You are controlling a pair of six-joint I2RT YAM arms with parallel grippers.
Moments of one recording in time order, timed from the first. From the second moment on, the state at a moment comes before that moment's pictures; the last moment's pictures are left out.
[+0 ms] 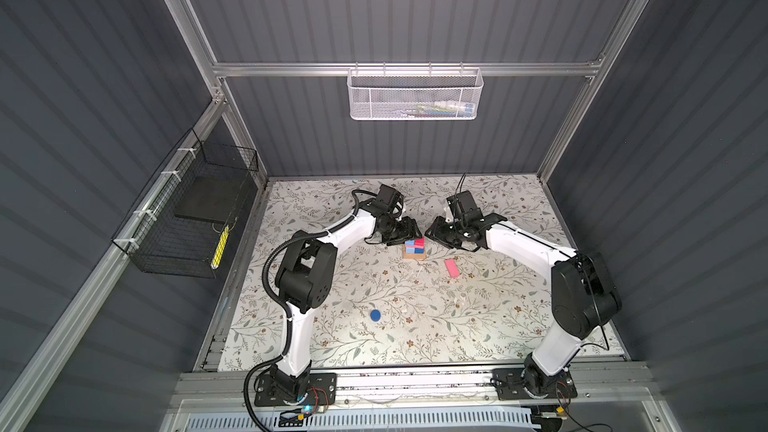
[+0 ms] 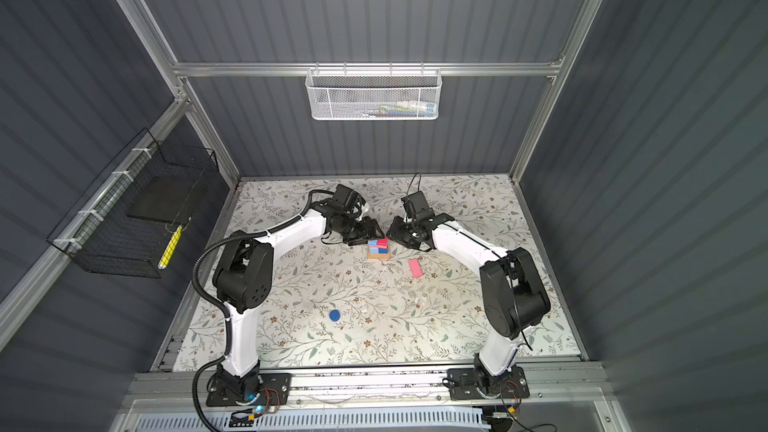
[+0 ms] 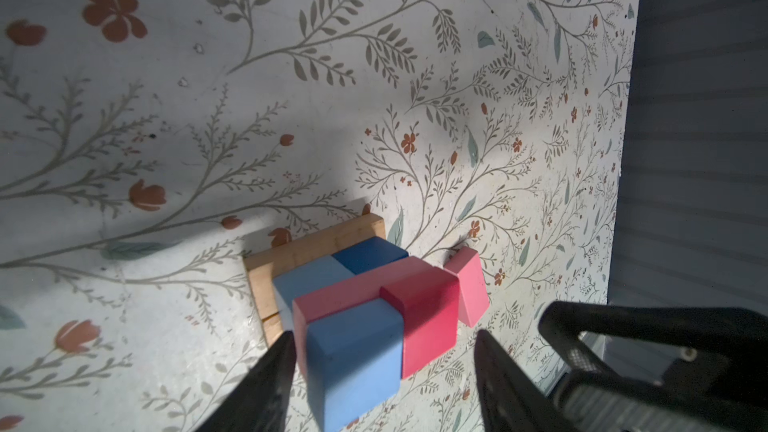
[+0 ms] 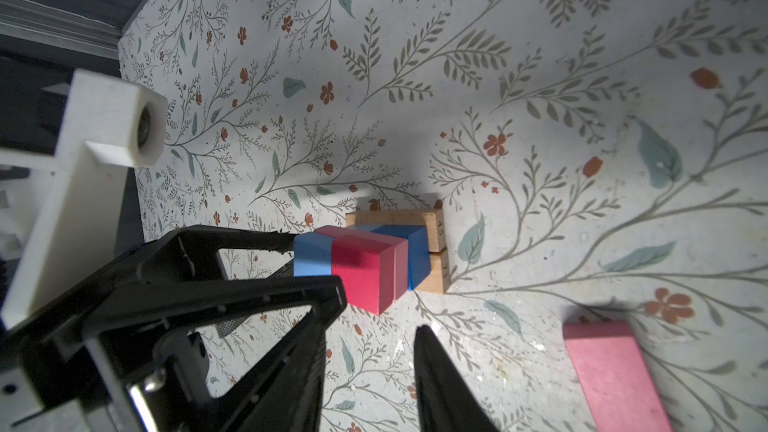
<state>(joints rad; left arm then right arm) -0.56 2.07 1.61 -0.56 0.47 -0.55 0.47 1.73 1.23 -0.39 -0.23 0.78</state>
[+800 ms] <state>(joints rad) -0.56 2.04 1.56 -0.56 0.47 -0.56 0.47 1.73 1.22 -0.39 -0.23 0.78</state>
